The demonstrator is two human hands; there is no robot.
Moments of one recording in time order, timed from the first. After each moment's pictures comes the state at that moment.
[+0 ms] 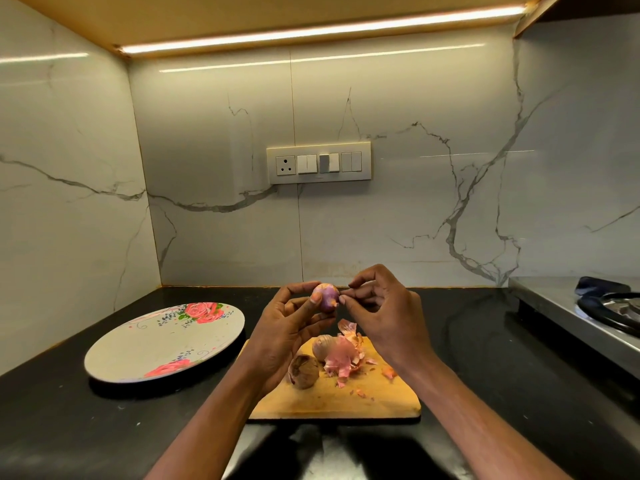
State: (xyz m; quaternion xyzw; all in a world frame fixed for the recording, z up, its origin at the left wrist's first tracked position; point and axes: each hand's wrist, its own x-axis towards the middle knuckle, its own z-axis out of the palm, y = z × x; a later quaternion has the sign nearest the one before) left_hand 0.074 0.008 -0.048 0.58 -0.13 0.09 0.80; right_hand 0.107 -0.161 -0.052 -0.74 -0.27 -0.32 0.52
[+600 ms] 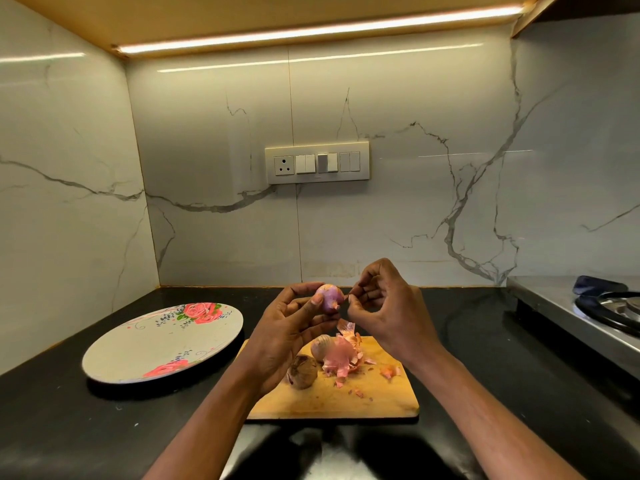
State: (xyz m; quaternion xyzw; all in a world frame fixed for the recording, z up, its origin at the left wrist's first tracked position) left_hand 0.071 0.007 -0.047 0.59 -0.14 0.06 0.79; right_hand 0.114 -0.173 -0.048 -0.77 -0.28 -0.32 0.47
